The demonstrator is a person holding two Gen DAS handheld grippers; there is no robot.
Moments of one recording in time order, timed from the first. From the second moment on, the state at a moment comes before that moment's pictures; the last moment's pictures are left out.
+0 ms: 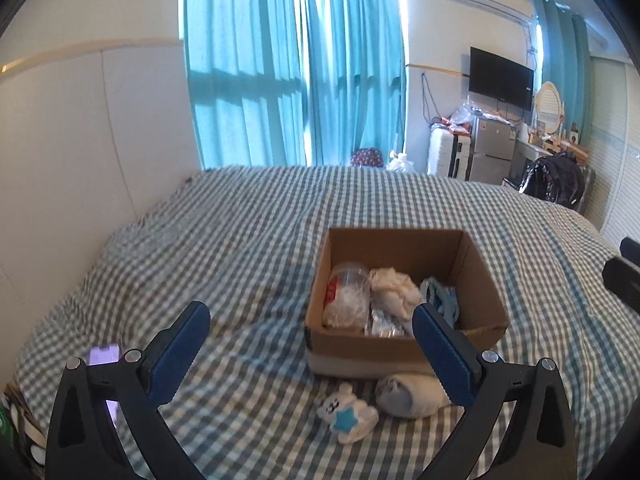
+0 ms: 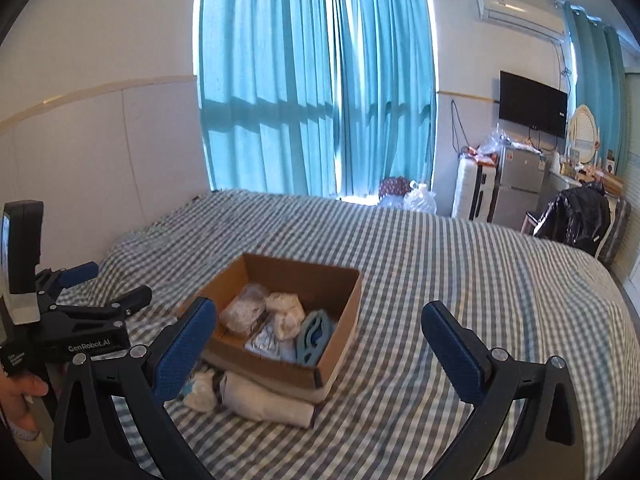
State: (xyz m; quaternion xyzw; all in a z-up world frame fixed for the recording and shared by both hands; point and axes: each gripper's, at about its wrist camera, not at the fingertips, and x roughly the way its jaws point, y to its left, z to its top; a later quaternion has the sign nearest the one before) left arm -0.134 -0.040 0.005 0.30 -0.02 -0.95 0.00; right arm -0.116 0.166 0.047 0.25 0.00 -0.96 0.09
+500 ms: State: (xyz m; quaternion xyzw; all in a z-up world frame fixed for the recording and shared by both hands) left arm -0.142 -0.039 -0.126 0.40 -0.03 -0.92 0.03; right arm -0.156 0.134 -0.075 0.35 0.02 -0.93 0.08
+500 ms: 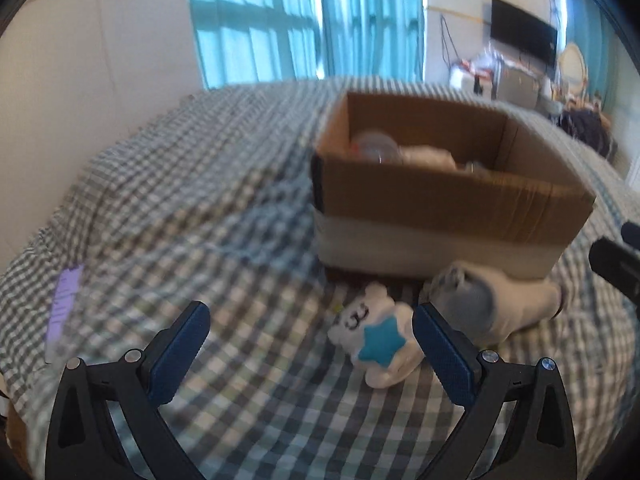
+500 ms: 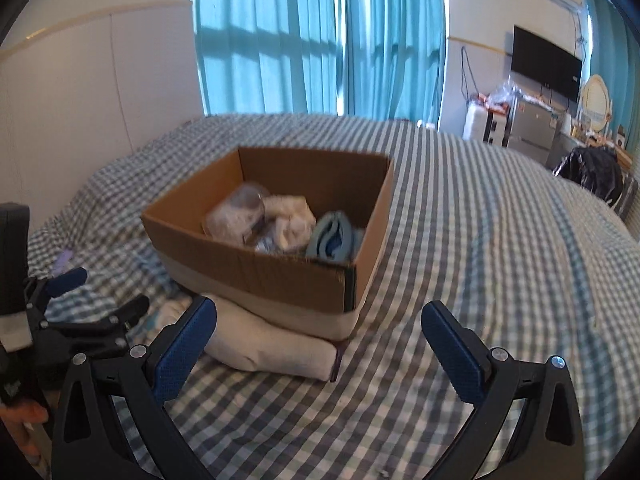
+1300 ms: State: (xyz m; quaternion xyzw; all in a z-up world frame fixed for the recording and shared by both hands) left arm -0.155 -0.032 -0.146 0.43 0.06 -0.89 -0.13; right arm -0.180 0.137 -0.118 0.40 0.03 -0.92 0.06
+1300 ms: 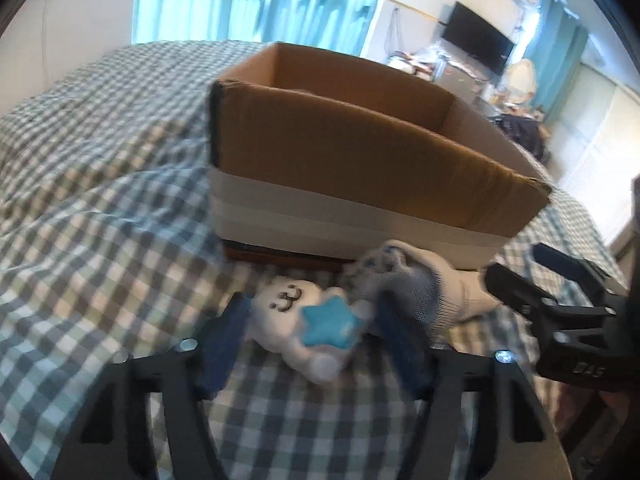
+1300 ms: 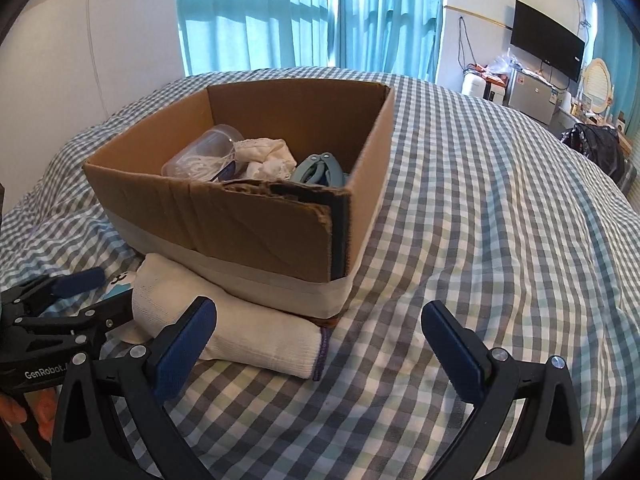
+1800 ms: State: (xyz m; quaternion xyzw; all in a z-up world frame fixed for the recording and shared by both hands) left arm -0.145 -0.043 -0.128 0.42 0.03 -0.90 -0.10; right arm -0.179 0.082 -0.113 0.39 0.08 -0.91 0.11
